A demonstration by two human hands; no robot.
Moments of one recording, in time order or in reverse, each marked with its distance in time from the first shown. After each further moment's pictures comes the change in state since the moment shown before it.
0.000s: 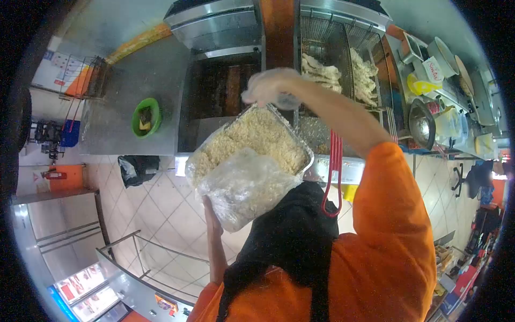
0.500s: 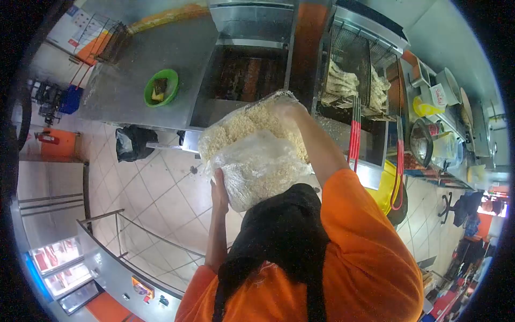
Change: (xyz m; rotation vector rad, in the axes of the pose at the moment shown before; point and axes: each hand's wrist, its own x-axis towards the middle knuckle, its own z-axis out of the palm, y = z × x) left_hand -0.015 0.027 0.014 0.236 0.140 -0.042; right_hand 0.118 0.051 0.184 0.053 0.149 0.183
